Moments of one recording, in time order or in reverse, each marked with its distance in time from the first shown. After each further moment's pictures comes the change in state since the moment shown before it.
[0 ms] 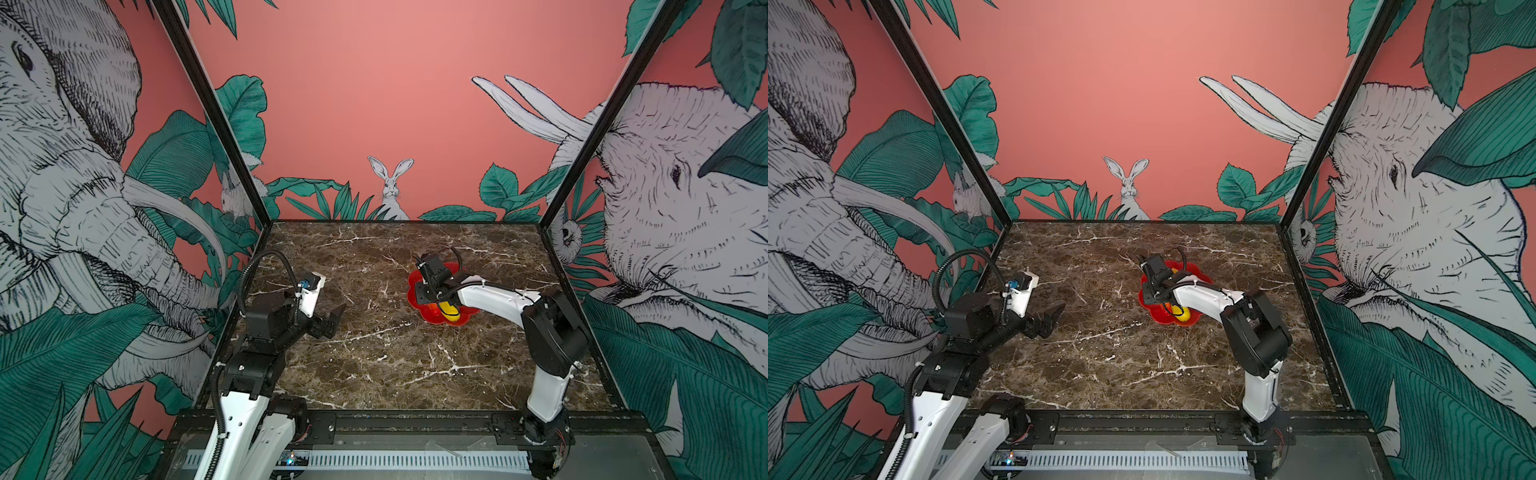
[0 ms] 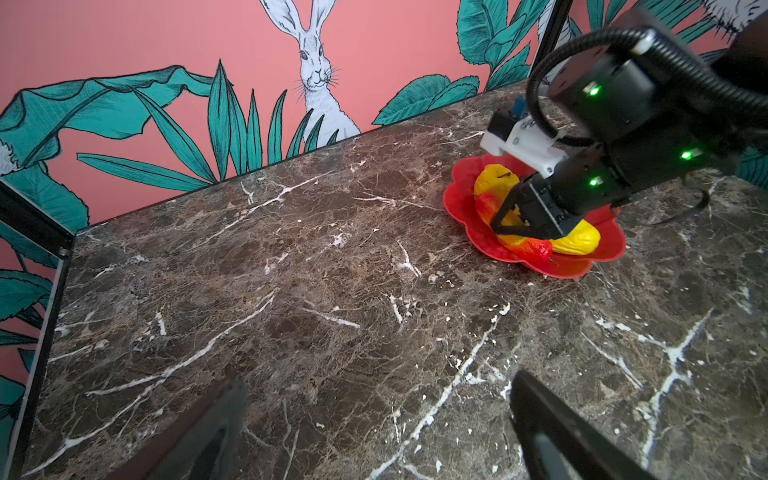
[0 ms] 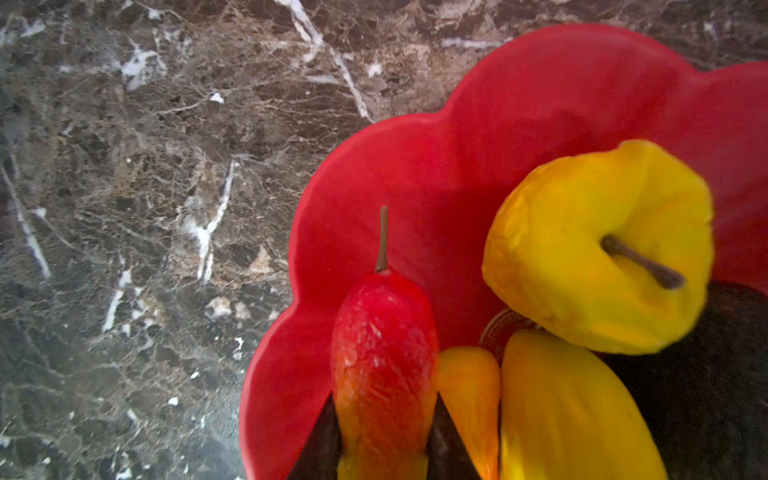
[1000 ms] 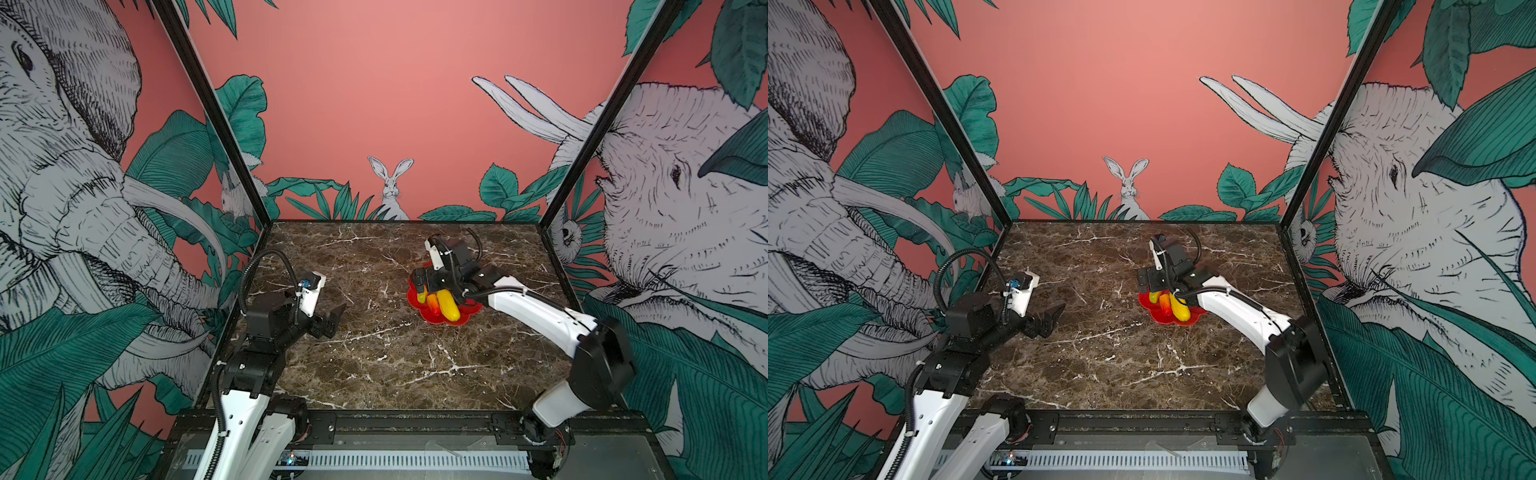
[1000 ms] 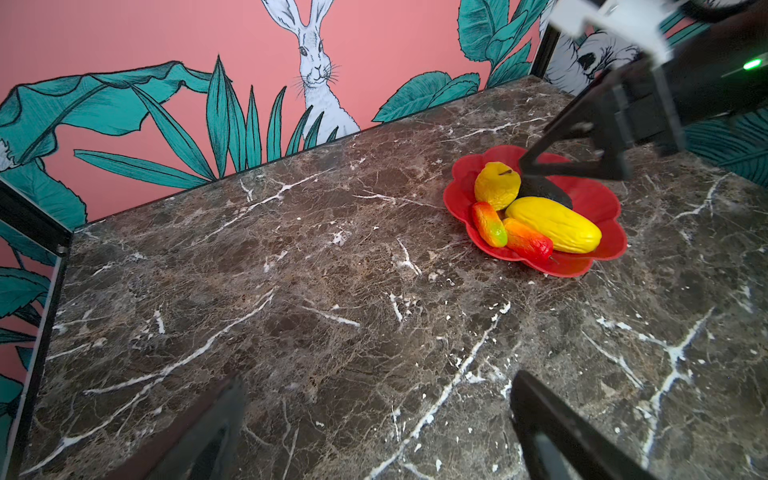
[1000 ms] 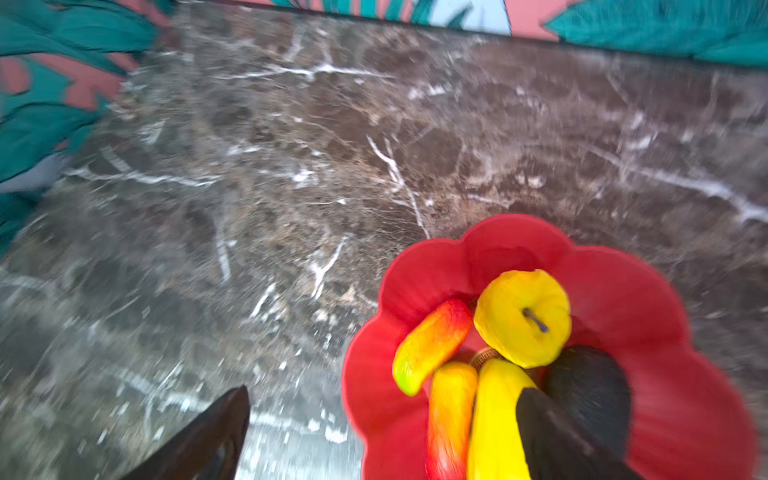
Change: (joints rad) left arm 0.000 0.014 0.000 0.000 -0.010 0.000; right arm -0.022 -0.368 -0.055 0.005 -0.101 -0.216
